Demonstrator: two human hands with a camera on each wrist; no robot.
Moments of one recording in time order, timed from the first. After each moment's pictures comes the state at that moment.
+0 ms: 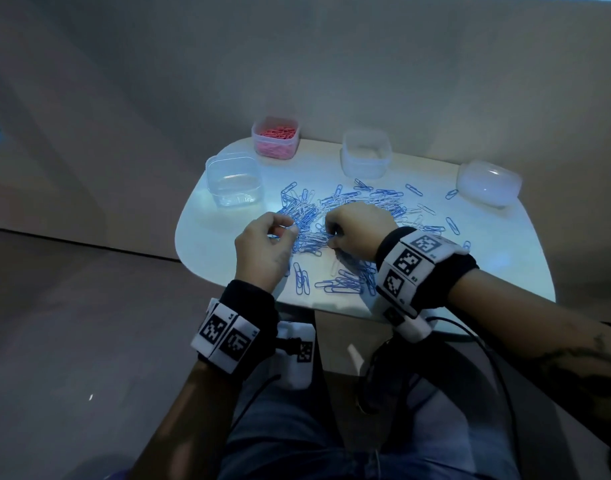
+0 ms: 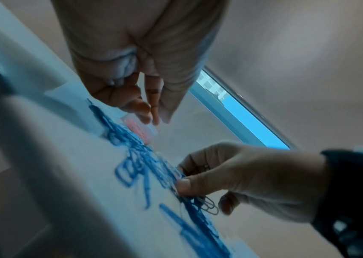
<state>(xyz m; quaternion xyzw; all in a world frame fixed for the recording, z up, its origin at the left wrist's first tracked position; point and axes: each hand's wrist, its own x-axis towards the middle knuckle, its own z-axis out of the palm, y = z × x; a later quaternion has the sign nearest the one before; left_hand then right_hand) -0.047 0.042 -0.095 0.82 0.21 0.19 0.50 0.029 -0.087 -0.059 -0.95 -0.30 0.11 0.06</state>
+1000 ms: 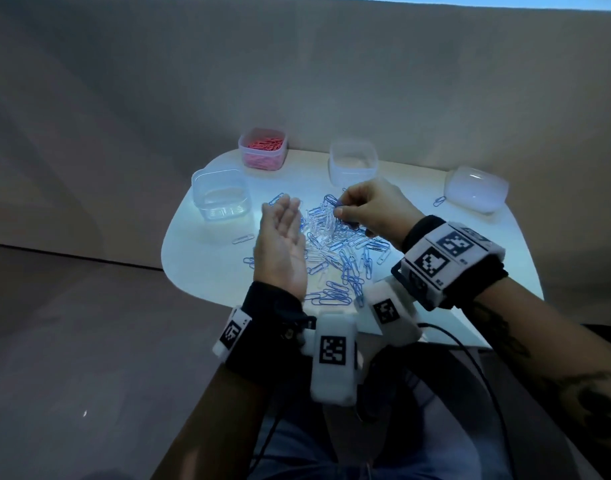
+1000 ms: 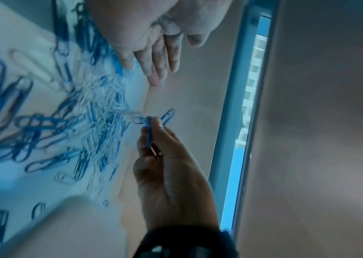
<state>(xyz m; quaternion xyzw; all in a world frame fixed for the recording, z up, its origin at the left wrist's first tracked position) -0.027 -0.008 -0.057 0.37 0.25 0.12 0.89 0.042 -0.116 -0.026 -0.88 -0.15 0.18 0.42</state>
